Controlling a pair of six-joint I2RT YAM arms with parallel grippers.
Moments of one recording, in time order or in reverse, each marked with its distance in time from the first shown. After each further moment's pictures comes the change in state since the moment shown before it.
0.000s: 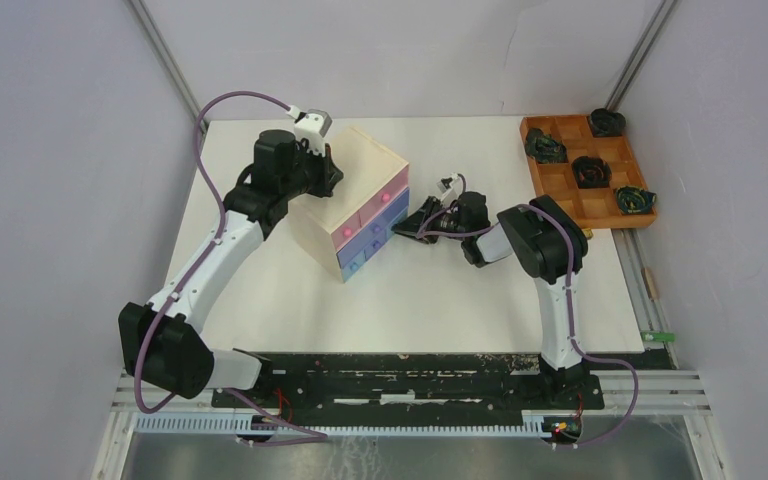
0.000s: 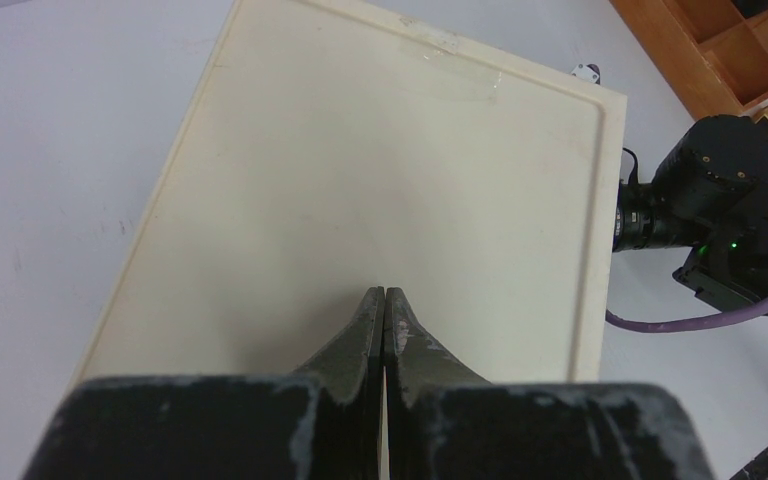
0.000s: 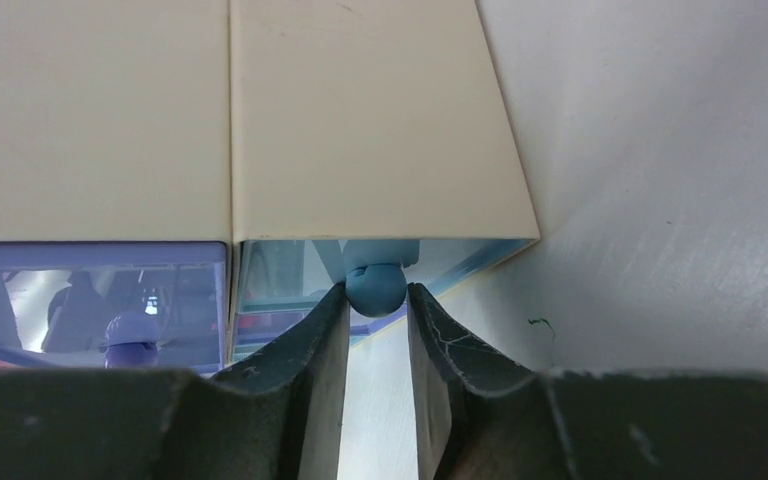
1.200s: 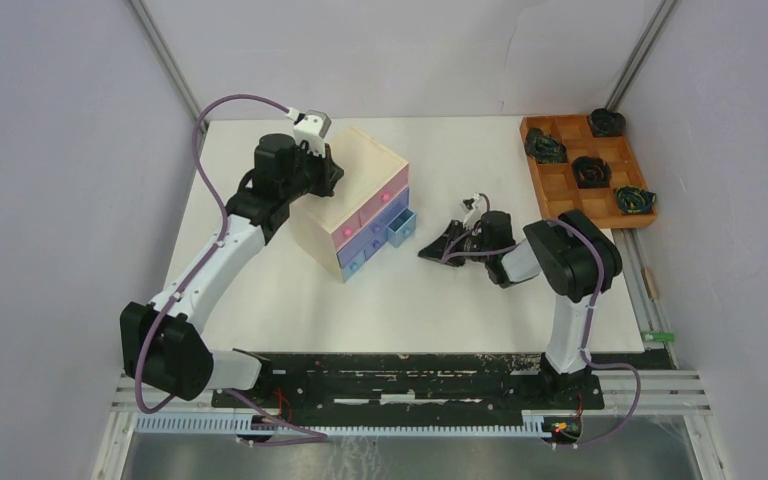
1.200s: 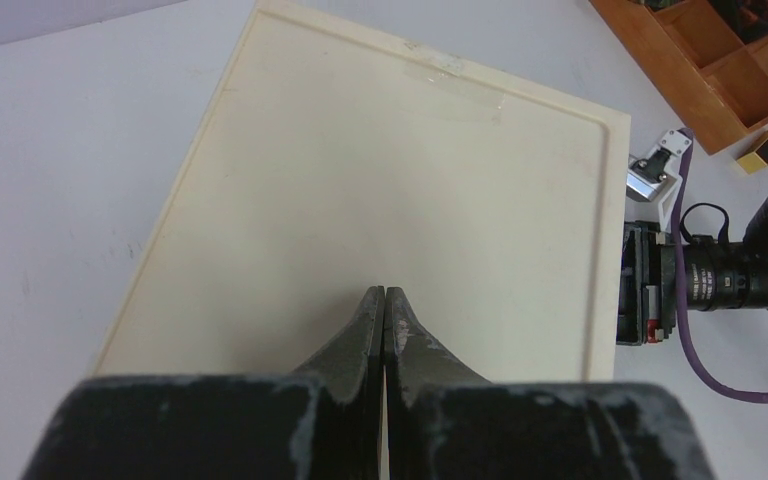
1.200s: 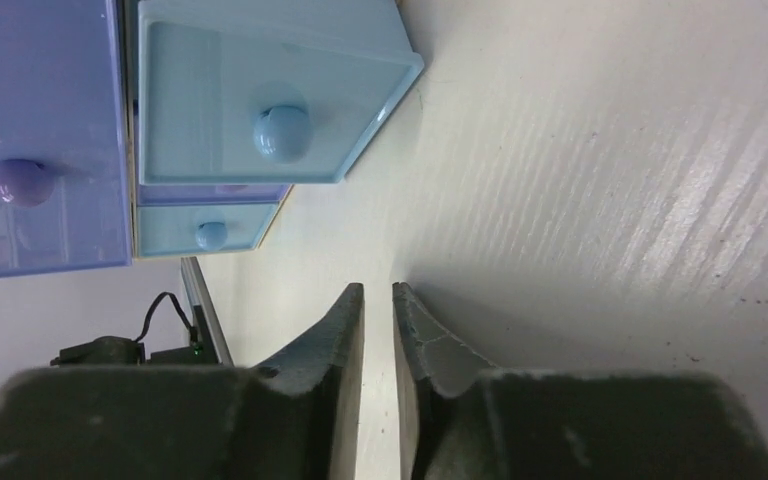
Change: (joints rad) left arm 0.000 -0.004 -0.054 0.102 -0.013 -0.001; right arm -0.065 -0.218 -0.304 -0.093 0.020 -0.230
